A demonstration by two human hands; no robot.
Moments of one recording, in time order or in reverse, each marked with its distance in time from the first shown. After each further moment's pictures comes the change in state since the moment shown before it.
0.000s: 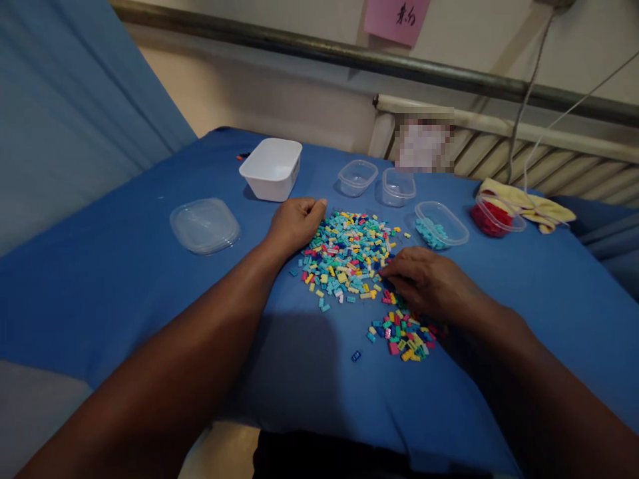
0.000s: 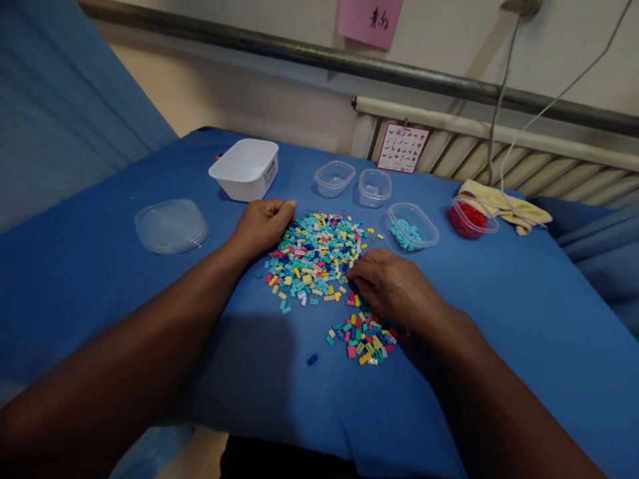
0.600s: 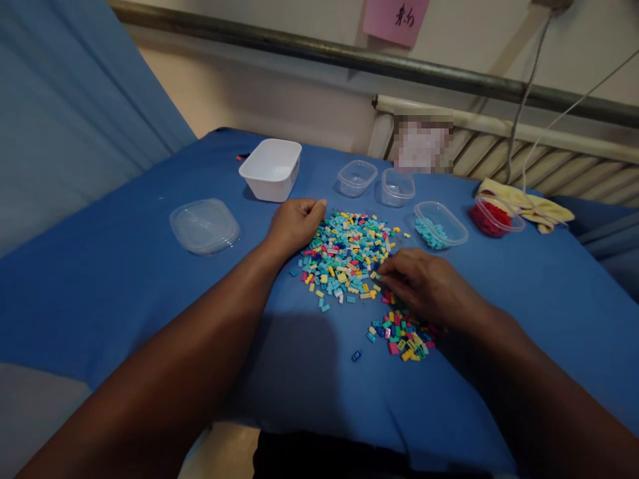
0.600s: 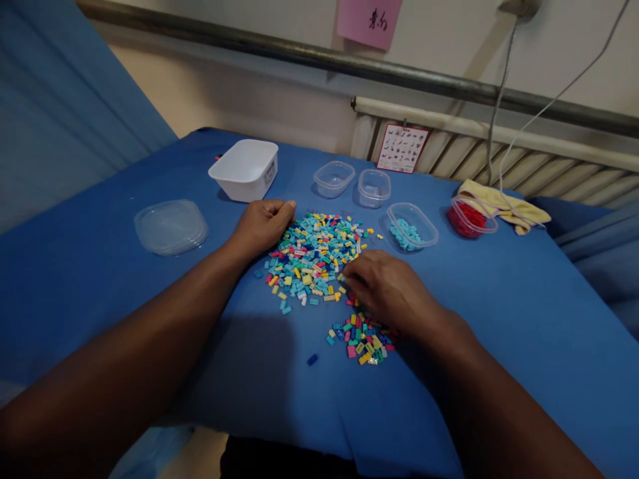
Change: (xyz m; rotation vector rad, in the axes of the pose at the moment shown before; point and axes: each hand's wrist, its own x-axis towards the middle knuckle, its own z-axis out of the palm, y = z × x) left_hand 0.001 -0.003 0.001 -0.007 0.004 -0.004; right_hand 0.009 -0.017 -0.002 0.093 -0.016 0.108
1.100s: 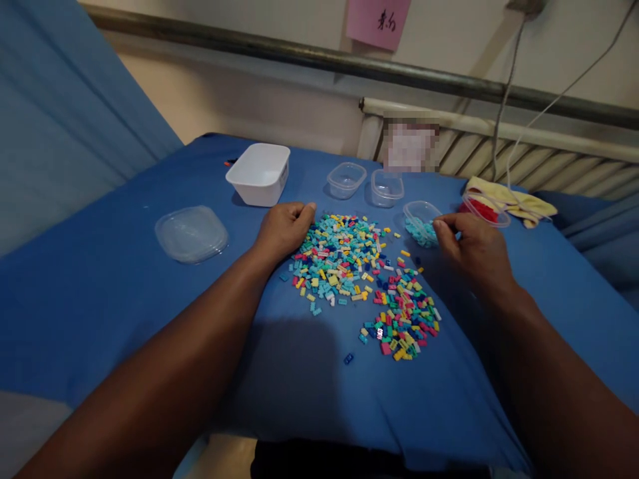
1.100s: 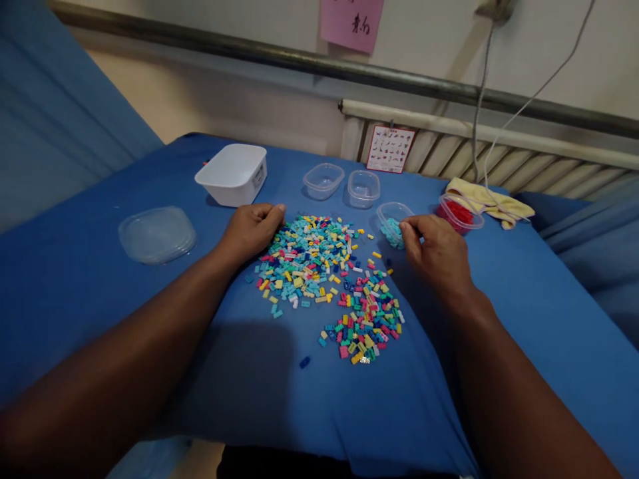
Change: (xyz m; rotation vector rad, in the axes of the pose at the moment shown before) left_hand 0.001 0.004 -0.002 0.007 0.007 0.004; right_hand -0.019 0.076 -0.032 -0.320 0.535 0.329
